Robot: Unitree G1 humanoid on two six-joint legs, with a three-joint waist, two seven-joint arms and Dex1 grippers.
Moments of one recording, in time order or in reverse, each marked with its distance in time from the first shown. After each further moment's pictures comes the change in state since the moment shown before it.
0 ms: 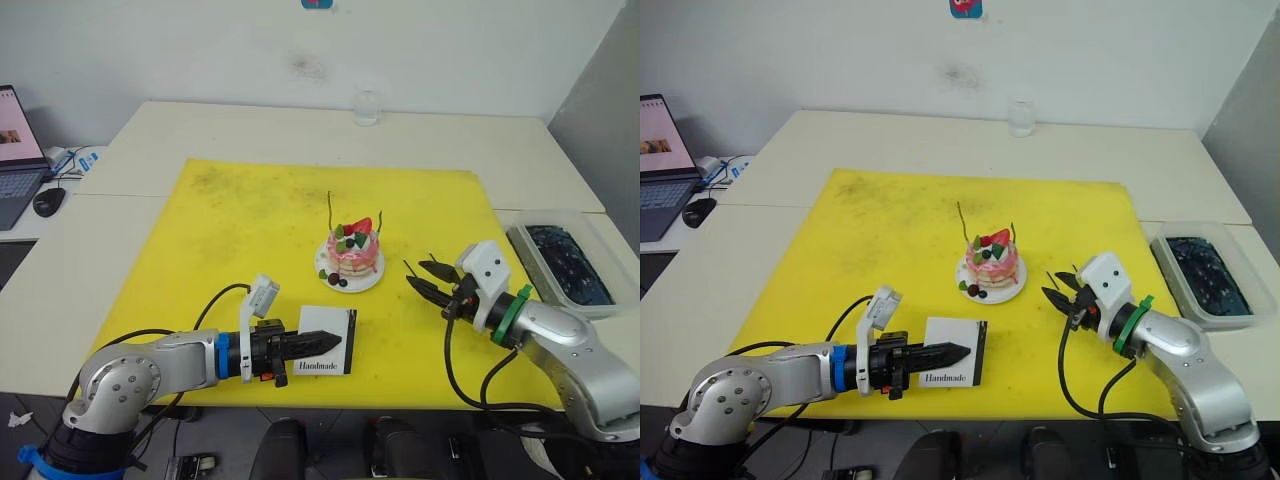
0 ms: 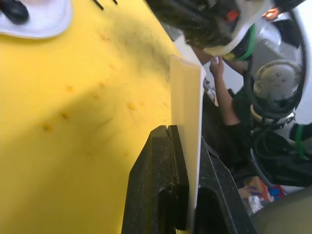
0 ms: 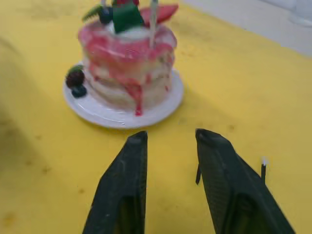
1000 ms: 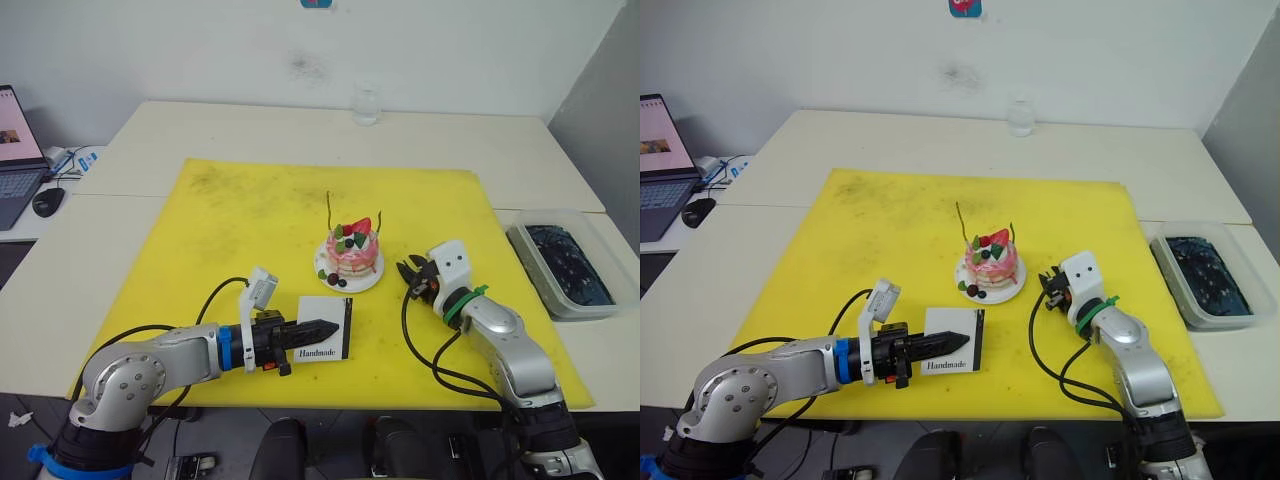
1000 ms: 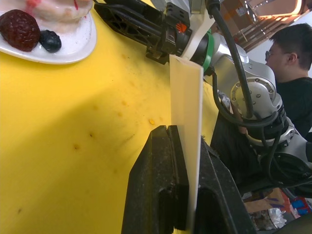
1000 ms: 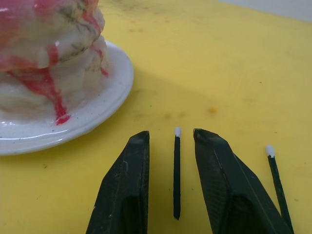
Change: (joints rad) left arm -0.018 -0.035 0.009 0.007 0.074 -0.005 -0.007; right arm -0.112 0.240 0.049 0.303 -0.147 -0.099 -0.159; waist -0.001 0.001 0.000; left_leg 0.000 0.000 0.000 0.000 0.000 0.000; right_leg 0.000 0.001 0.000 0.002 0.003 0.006
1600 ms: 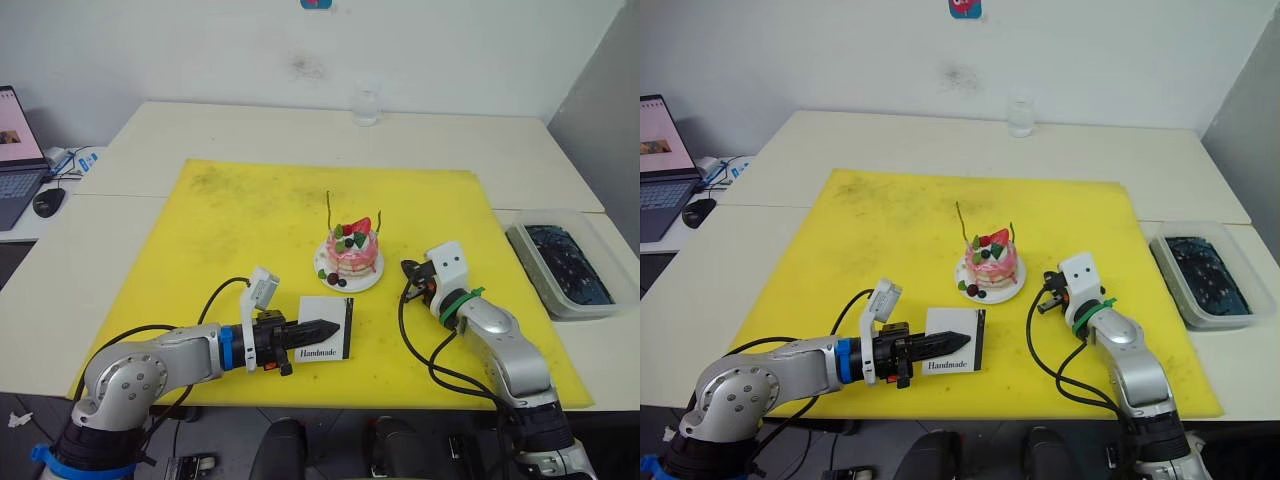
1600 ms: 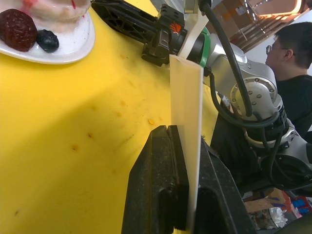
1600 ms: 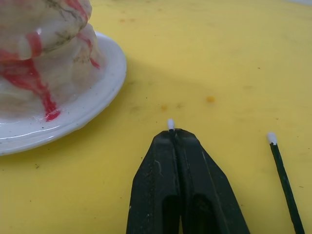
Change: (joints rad) left arm -0.001 -0.010 0.000 0.000 0.007 0.005 -0.001; right arm 0.000 0.026 -0.004 -0.004 -0.007 0.044 -0.024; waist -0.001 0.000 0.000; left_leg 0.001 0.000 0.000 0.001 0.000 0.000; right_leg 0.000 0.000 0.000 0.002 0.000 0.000
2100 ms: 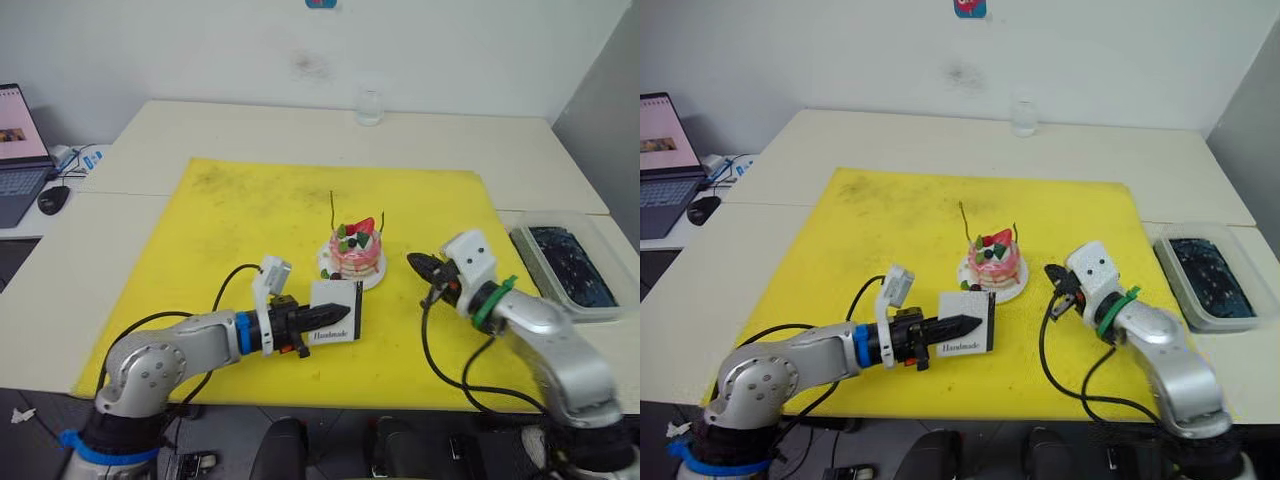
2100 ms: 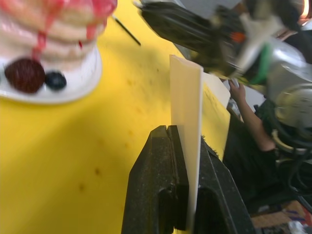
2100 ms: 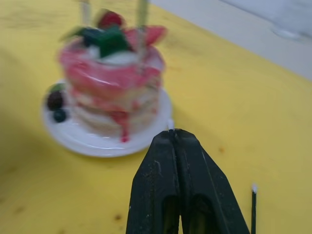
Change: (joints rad) left arm -0.107 -0.122 -0.031 0.014 0.082 -0.008 0.095; right arm 0.034 -0.293 -0.041 -0.463 0.154 0.230 0.196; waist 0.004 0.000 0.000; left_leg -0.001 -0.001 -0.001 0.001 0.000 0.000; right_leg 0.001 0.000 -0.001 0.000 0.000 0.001
